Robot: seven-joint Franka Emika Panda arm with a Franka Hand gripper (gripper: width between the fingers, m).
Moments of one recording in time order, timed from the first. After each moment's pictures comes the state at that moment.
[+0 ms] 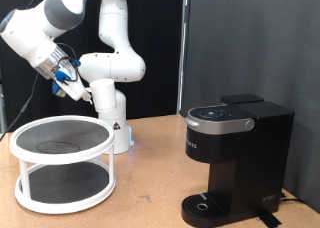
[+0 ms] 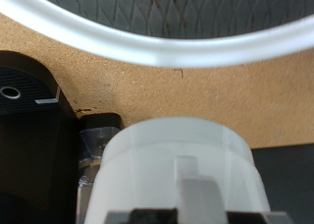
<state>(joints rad) -0.37 -0.41 -0.41 -2.53 0.38 1.63 1.67</state>
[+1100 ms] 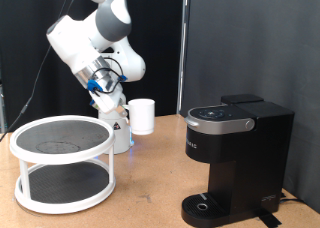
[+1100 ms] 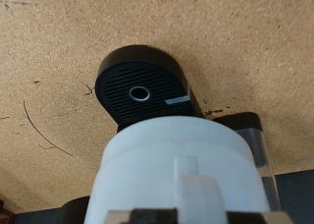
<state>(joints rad) -0.27 -0.41 -0.14 -2.66 0.71 2.14 1.92</state>
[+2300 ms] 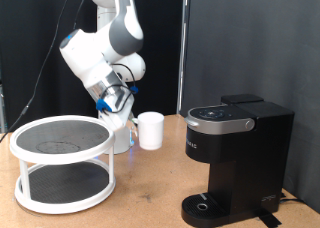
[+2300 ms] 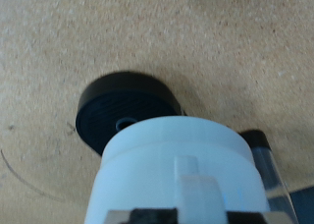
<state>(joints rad) -0.26 -0.30 -0.06 -2.68 0.75 2.26 2.01</state>
